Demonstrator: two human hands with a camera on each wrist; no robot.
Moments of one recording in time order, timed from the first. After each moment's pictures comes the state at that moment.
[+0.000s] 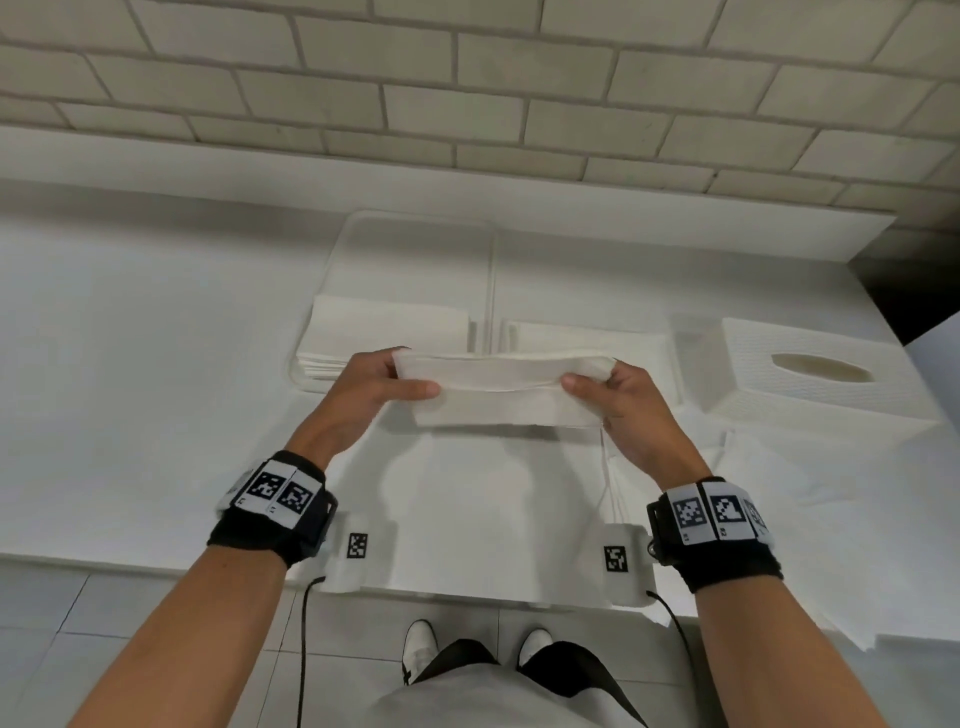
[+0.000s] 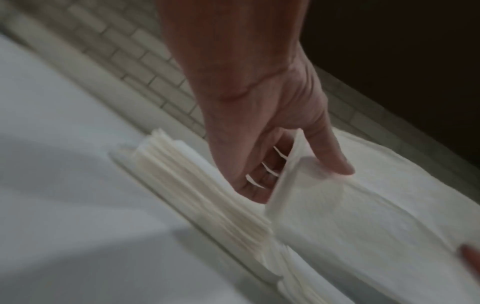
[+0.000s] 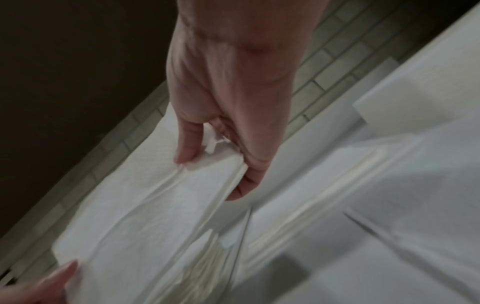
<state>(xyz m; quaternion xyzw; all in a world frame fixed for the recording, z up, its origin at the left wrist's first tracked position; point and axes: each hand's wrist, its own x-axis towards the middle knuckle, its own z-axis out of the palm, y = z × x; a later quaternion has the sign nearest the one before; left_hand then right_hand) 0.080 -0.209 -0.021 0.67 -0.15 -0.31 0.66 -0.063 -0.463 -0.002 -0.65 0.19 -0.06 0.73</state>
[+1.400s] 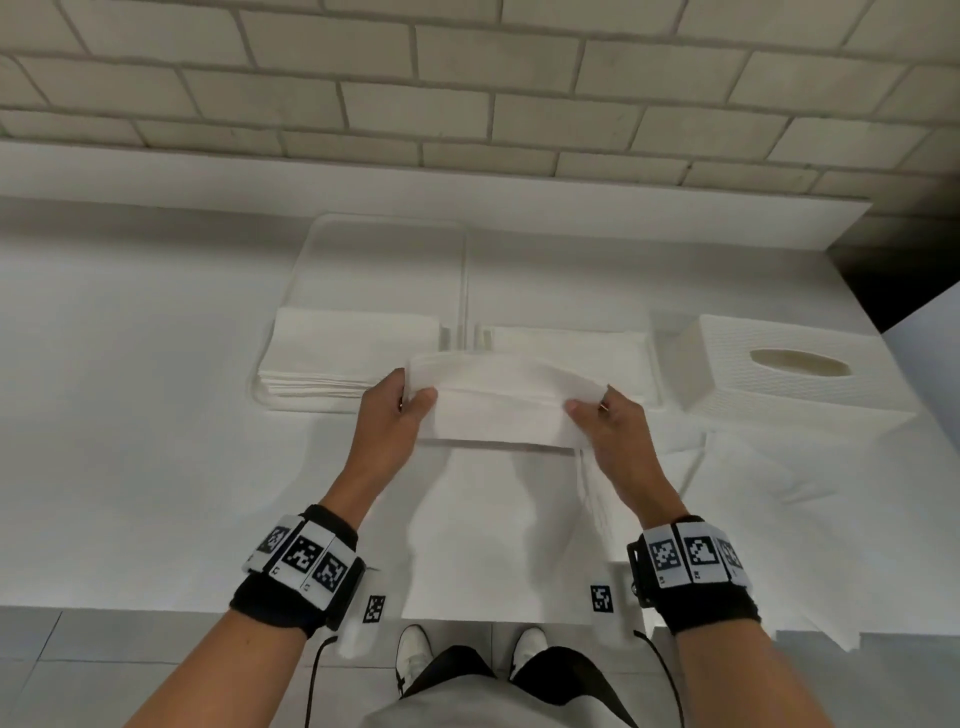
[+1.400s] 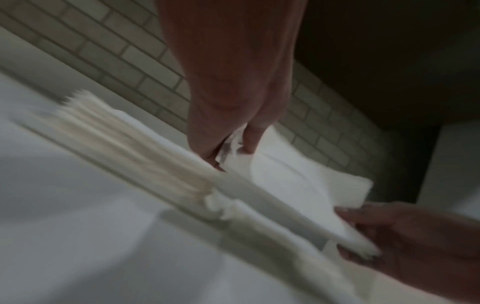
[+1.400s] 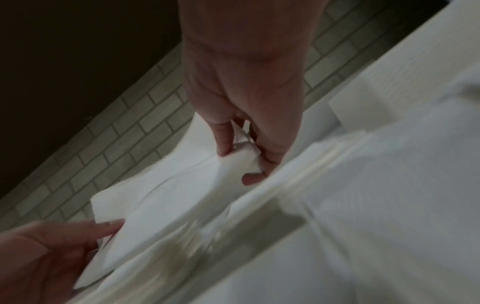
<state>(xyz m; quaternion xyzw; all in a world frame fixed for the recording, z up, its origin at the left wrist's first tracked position) 0.047 -0.260 -0.046 0.76 -0.10 -0.15 0.62 -0.075 -0.475 -0.037 -0.73 0.29 -0.12 0.60</state>
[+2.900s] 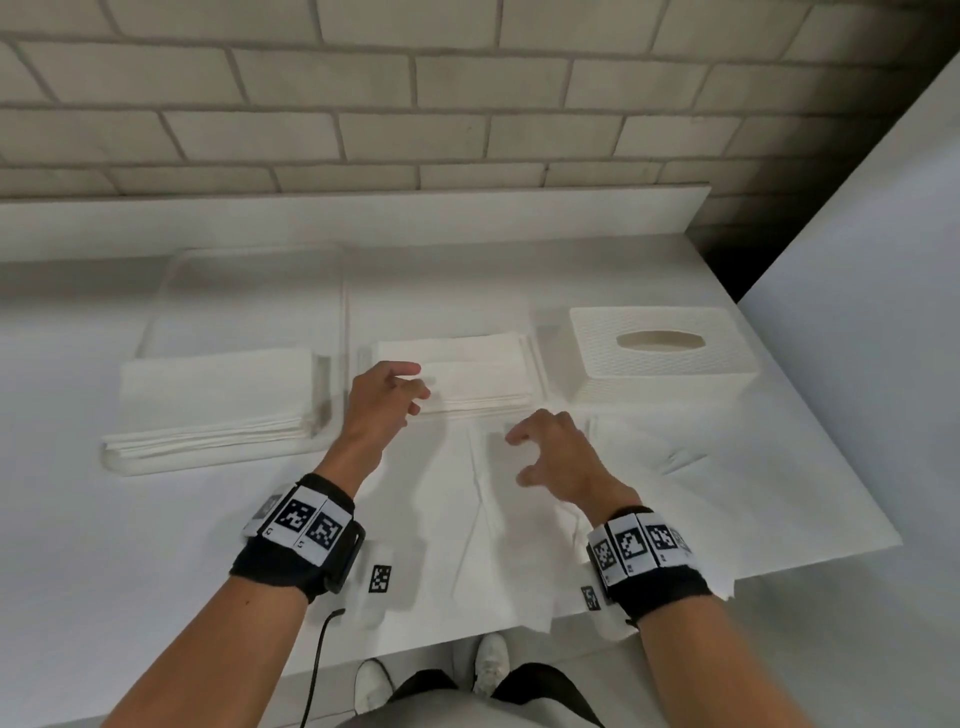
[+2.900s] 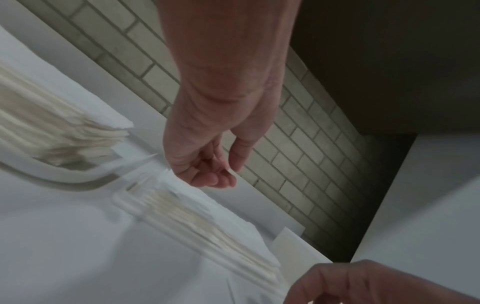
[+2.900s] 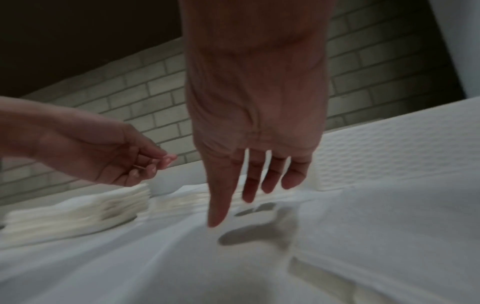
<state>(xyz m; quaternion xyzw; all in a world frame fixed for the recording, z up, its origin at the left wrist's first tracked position) 0.034 -0.390 -0.022 0.76 -0.07 -0.26 0.59 -0.125 -0.547 -0.048 -0.91 0.27 0.08 0.31</state>
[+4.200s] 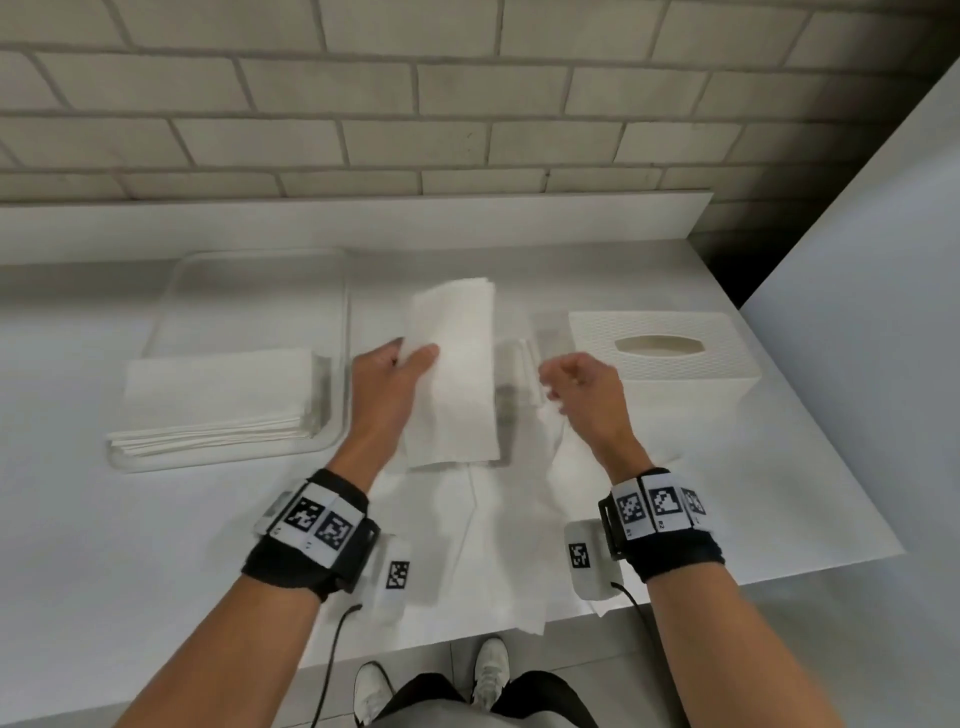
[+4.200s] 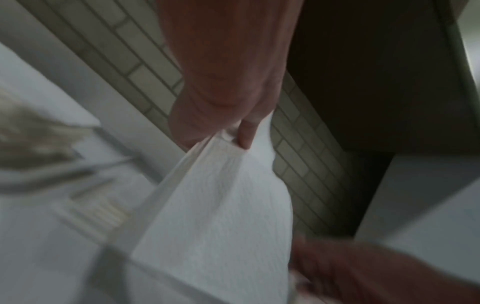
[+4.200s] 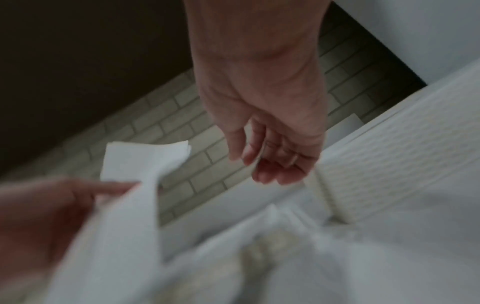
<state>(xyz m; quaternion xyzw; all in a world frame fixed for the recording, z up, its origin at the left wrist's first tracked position) 0.013 -0.403 0.012 0.68 -0.09 -0.18 0.70 -0.108 -0.573 -0.001 -0.75 0.36 -0.19 0.53</state>
